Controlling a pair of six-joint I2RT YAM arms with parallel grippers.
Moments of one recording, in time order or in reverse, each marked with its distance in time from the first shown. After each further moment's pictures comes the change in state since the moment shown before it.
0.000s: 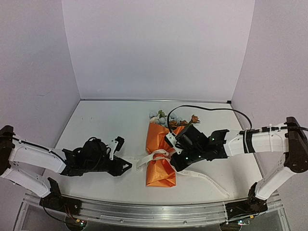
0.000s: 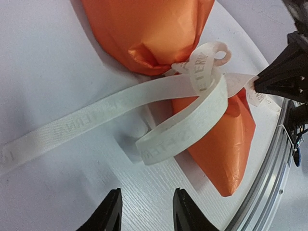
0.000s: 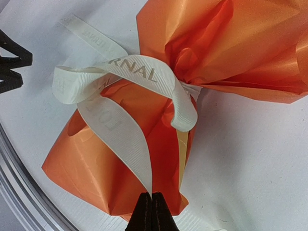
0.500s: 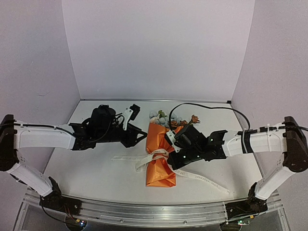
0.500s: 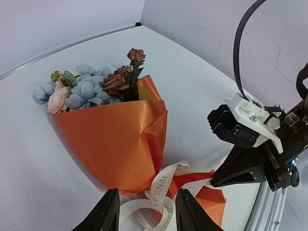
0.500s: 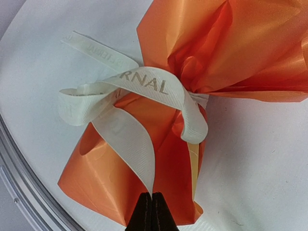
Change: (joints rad) left arm 0.095 0.126 0.440 -0.110 0.111 0.329; right arm 0.000 0.018 -0.004 0.074 -0.019 0.121
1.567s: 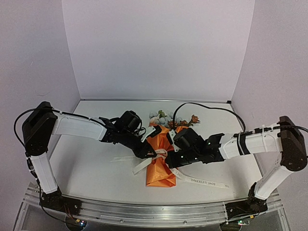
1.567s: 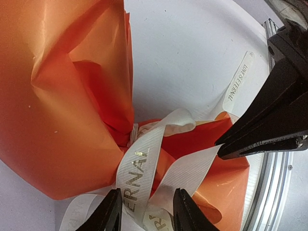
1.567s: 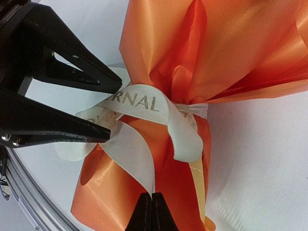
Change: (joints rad) left arm 0.012 0.398 0.290 -0.315 0.273 0.193; right arm 0.000 0.033 -0.037 0.123 0.020 0.167
